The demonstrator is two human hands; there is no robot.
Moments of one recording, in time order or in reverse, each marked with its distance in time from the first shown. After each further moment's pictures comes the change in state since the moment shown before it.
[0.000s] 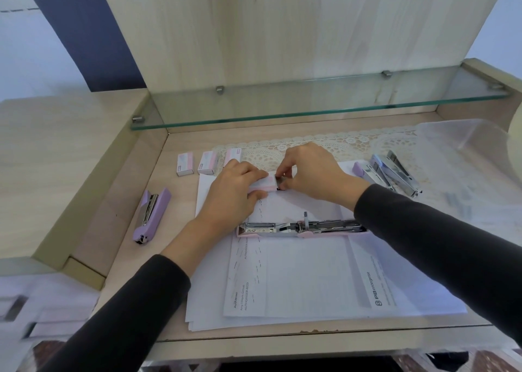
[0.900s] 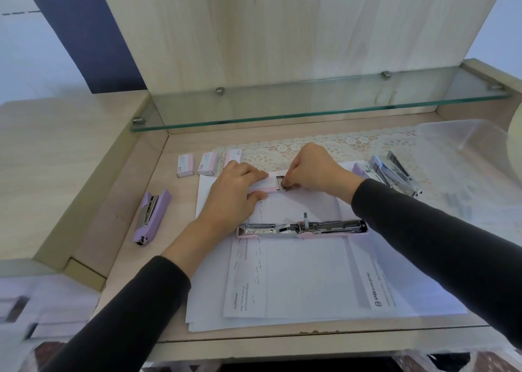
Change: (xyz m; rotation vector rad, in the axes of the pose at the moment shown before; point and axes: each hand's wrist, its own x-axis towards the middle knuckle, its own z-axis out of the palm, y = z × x) left_hand 0.000 0.000 0.001 -0.017 0.014 -0.006; right_hand 0.011 0.006 0.004 0.299 -0.071 0.330
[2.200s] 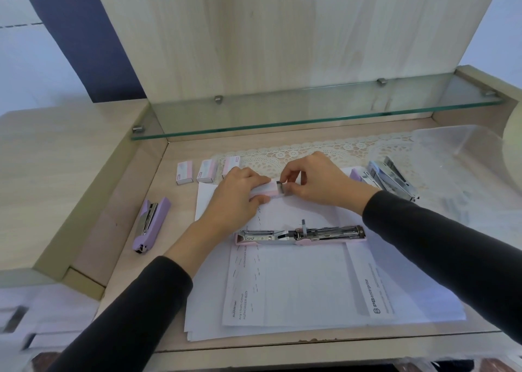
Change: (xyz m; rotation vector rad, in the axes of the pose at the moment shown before) left_hand 0.011 0.010 -0.008 -0.002 -0.208 -0.141; right_hand -0.006 0.021 -0.007 -0.172 0.024 -0.430
